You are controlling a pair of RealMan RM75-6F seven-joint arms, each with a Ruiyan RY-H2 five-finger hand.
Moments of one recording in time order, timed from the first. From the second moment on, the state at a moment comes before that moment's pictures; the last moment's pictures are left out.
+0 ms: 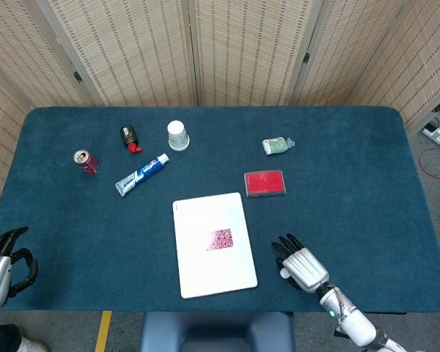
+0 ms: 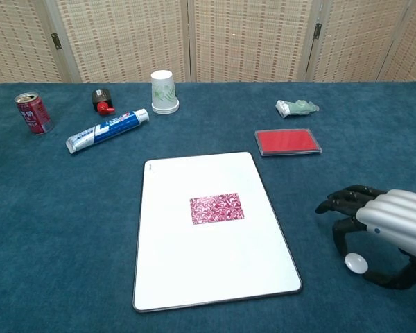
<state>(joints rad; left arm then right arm) -0.05 -1.12 -0.03 -1.63 1.52 1.53 0.02 0.41 -1.47 -0.10 -1.51 -1.54 1.05 -0.38</state>
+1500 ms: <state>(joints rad) -0.04 -1.11 -0.02 -1.62 1.52 1.53 0.02 0.88 -1.74 0.16 -1.47 -0.96 0.83 -0.76</state>
